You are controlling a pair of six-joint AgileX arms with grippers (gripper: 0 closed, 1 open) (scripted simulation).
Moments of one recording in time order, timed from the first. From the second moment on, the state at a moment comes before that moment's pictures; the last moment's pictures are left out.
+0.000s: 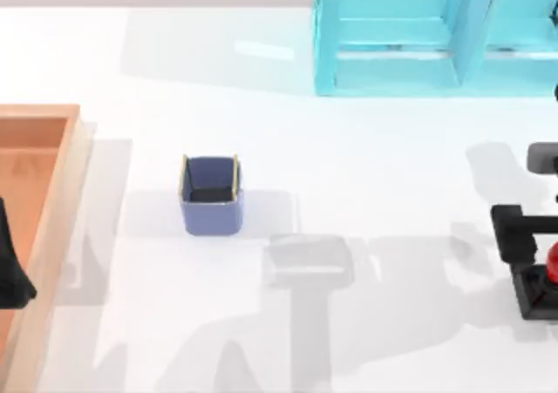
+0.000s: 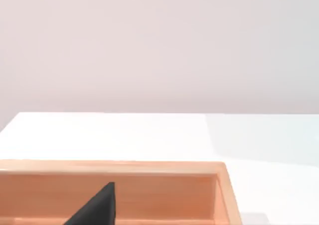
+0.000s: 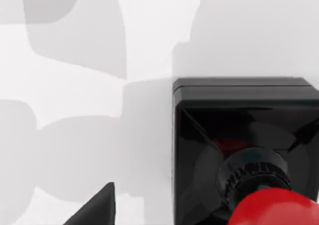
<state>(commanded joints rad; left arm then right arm) 0.00 0.00 0.00 0.00 0.00 0.00 0.19 1.66 1.01 -0.91 0.00 0.20</state>
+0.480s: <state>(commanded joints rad) 0.00 0.00 0.00 0.00 0.00 0.00 0.19 1.67 0.97 -0.87 0.00 0.20</state>
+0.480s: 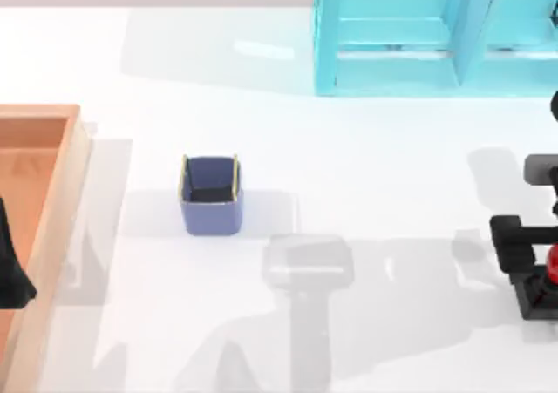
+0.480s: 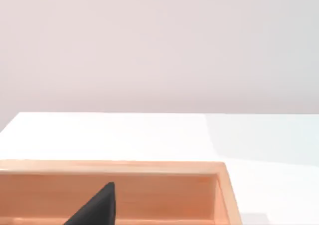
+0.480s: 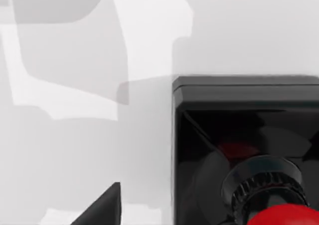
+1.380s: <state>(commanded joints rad) 0.00 0.00 0.00 0.00 0.00 0.00 0.19 1.67 0.97 -0.87 0.00 0.20</state>
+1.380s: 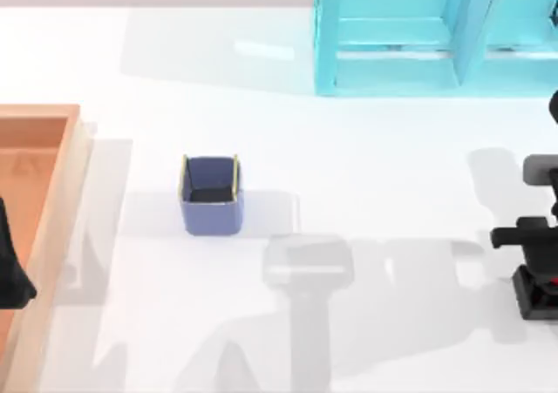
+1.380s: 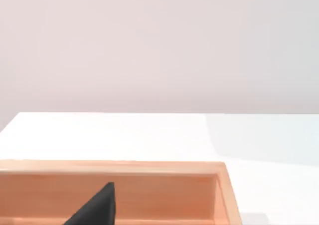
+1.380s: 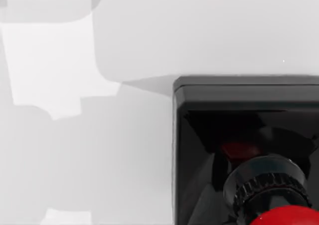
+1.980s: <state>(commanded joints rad) 0.00 0.00 0.00 0.00 0.00 0.00 0.27 1.71 1.09 -0.97 0.00 0.28</state>
